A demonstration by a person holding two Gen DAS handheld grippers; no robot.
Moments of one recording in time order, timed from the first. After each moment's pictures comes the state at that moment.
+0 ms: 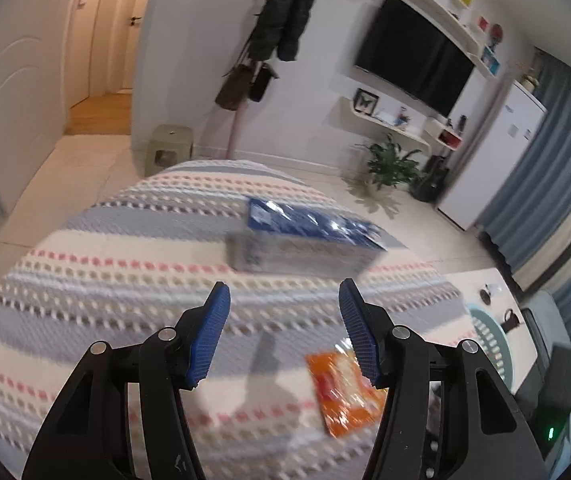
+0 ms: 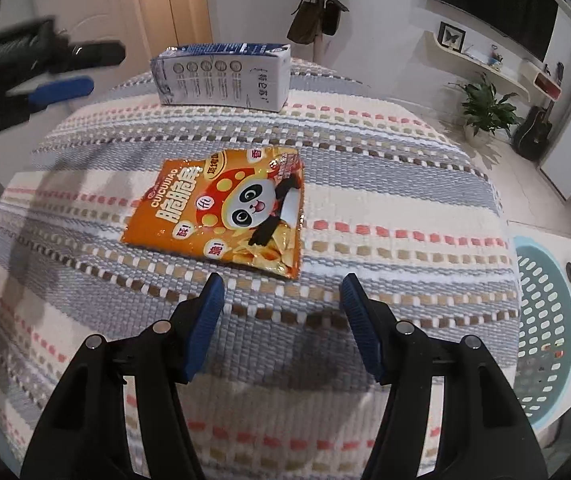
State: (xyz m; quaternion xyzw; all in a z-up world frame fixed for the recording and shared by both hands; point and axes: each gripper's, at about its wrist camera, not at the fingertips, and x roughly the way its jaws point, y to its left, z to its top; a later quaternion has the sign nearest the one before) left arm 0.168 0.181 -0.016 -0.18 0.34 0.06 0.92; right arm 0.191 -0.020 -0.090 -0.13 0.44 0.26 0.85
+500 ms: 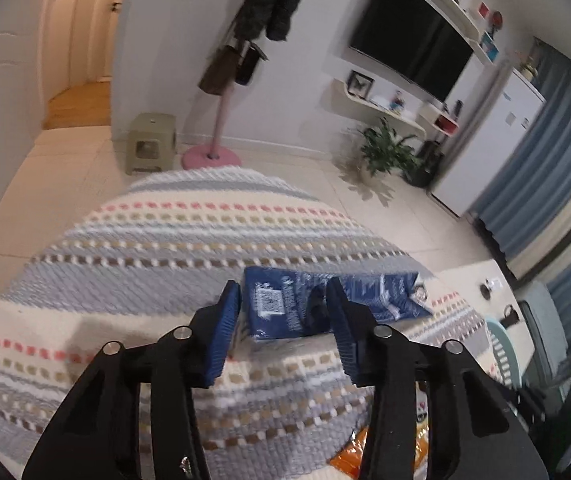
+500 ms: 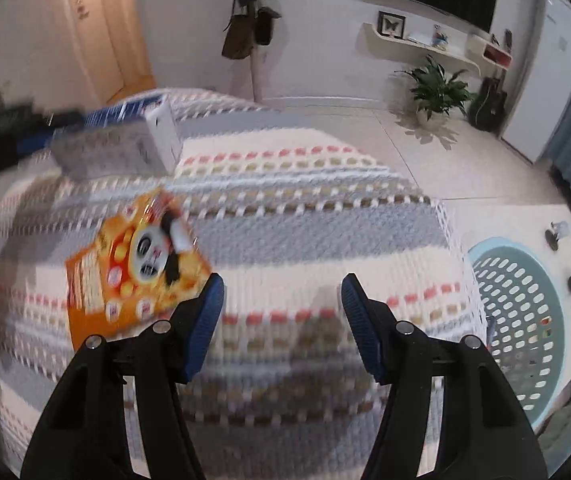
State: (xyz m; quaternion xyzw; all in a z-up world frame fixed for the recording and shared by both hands) left arm 0.254 0.198 -0.038 -0.18 0.38 0.01 0.91; right arm 0.263 -0.048 -0.087 -0.06 0.45 0.17 0.88
